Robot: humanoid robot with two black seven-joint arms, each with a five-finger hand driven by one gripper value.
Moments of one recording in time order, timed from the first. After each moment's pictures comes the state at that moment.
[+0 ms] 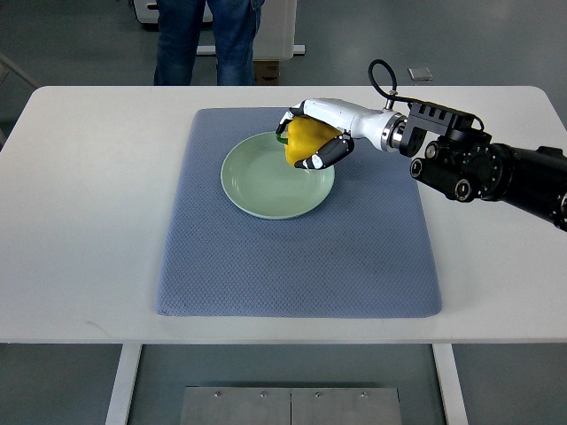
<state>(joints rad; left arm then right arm) -0.02 0.00 -0.11 -0.23 0.02 0.17 0.04 1.39 0.00 -0.63 0.51 -0.48 -0.08 0.61</state>
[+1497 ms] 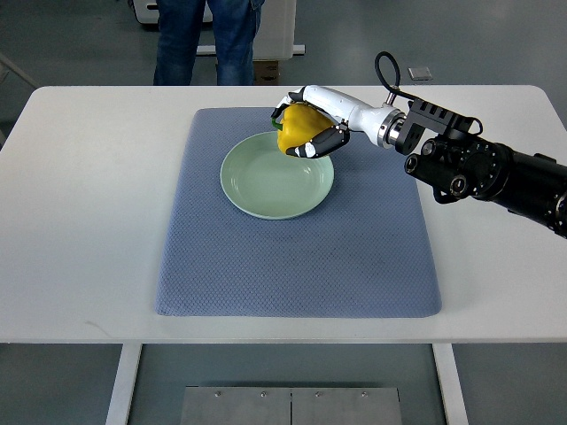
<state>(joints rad) -0.02 0.00 -0.11 -0.23 0.02 0.17 0.04 1.36 0.00 -0.59 0.50 -0.38 -0.08 0.61</state>
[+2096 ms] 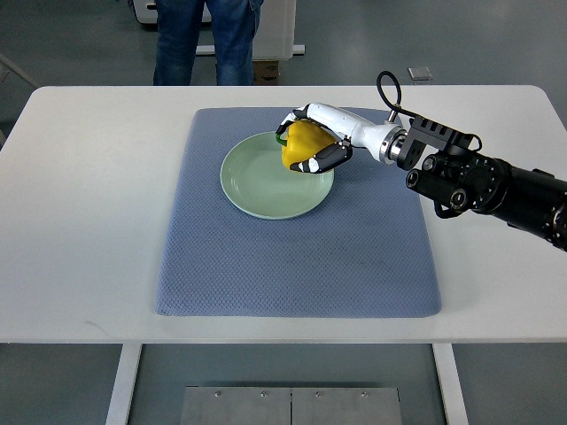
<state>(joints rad) -0.02 0.00 -0.11 -0.23 0.02 0.17 0.04 1.31 0.00 -0.59 0.50 -0.38 -0.08 0.61</state>
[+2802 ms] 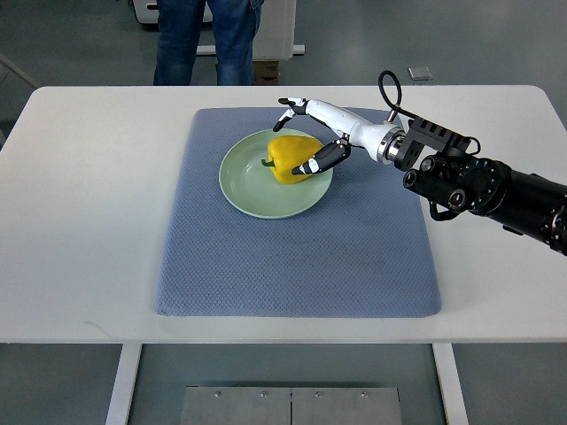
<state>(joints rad) -0.02 0.00 -0.11 -0.23 0.02 0.17 0.04 1.30 0.00 -0.53 0.50 -0.37 -0.08 0.61</state>
